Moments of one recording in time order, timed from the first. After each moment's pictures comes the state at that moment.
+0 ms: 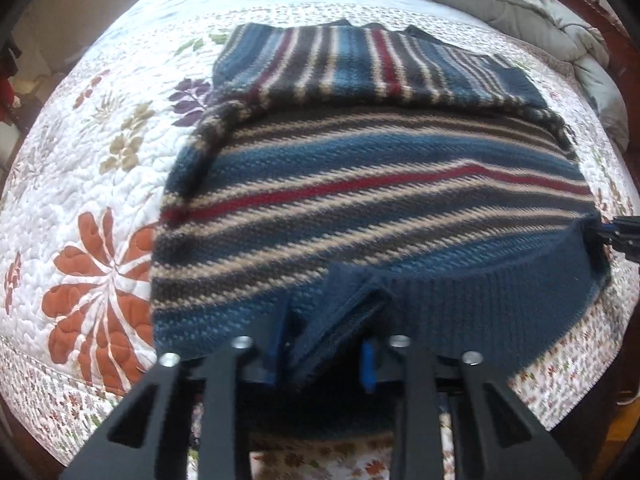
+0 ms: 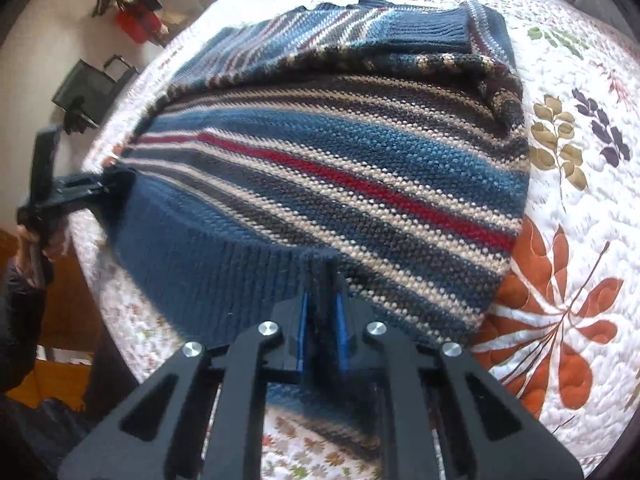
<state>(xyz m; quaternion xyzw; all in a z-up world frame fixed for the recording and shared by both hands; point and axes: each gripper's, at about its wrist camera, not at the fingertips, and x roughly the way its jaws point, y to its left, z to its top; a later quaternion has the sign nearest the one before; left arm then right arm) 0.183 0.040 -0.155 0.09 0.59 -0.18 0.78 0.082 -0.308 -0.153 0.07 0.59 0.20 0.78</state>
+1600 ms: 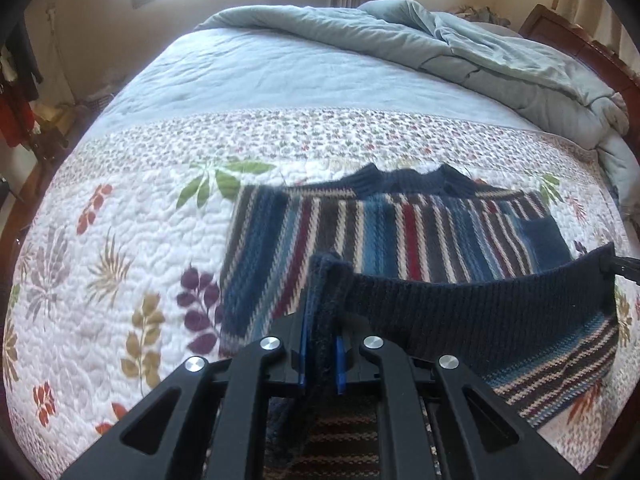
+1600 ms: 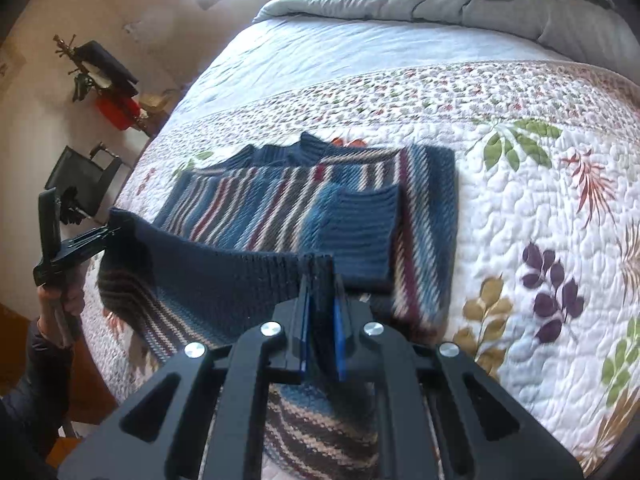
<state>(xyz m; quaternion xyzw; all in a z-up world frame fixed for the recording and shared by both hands) 0.340 -0.014 -0.093 0.06 0.50 -0.15 0.85 0.222 -0.371 -0.088 0.15 0.51 0.13 0.84</state>
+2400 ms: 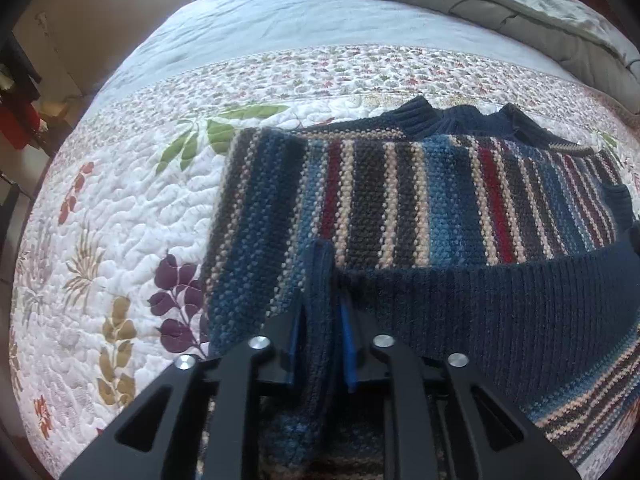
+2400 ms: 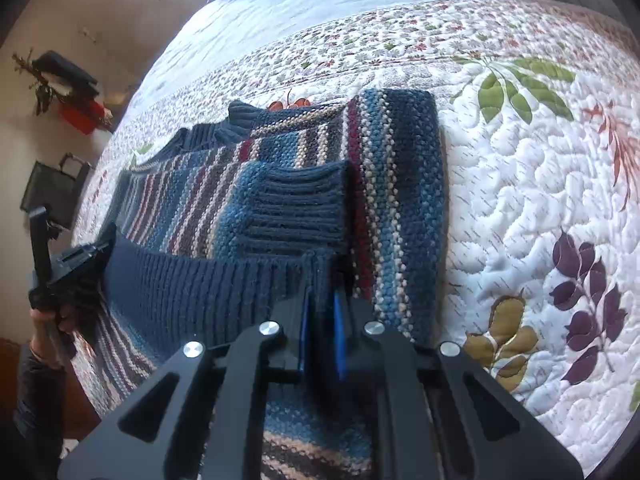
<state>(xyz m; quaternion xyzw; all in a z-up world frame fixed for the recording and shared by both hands) 0.376 -0.026 -0.175 0.13 0.55 -0.10 0.82 0.264 -0.378 -0.163 0.16 0.57 0.09 0.80</state>
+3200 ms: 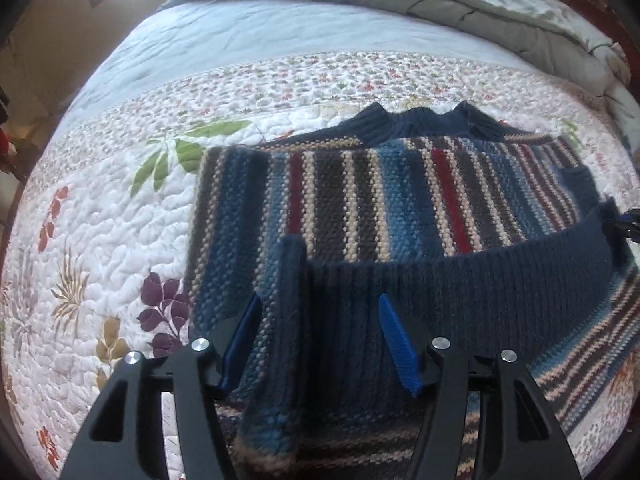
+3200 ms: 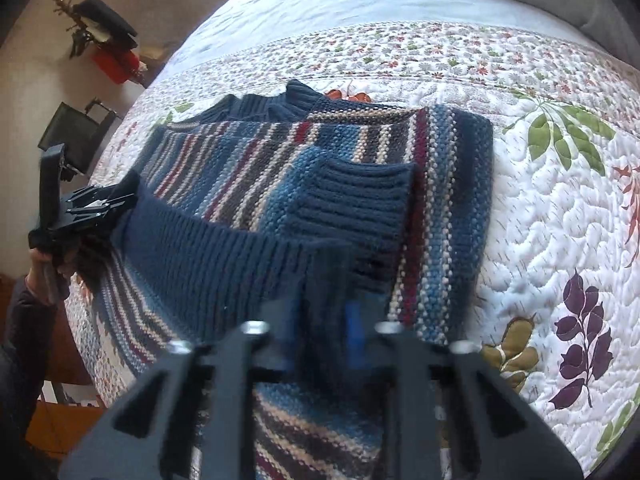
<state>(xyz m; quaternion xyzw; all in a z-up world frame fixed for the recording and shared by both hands) 0.374 -0.024 -0.156 0.11 0.55 -0.18 0.81 0.260 -0.357 -0.149 0.10 0.56 0.17 0.81</state>
